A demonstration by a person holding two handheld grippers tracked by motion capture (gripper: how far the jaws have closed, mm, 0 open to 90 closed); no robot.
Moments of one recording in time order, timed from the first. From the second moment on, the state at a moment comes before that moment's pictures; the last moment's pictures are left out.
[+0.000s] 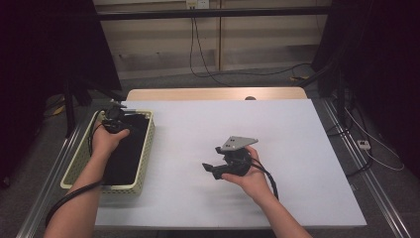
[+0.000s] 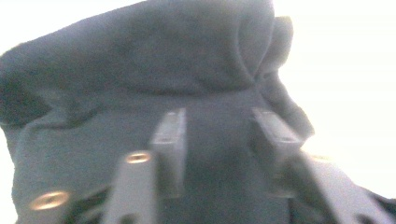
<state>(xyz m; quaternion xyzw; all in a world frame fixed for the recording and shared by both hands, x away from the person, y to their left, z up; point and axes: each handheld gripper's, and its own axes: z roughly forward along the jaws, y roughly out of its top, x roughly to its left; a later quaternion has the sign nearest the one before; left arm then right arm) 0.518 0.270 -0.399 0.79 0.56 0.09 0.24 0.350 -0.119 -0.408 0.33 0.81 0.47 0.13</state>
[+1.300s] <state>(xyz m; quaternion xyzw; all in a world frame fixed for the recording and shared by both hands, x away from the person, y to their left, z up) 0.444 0.207 -0.333 0.84 0.43 0.06 0.33 0.319 -0.188 -0.420 0.35 0.81 0.46 0.14</state>
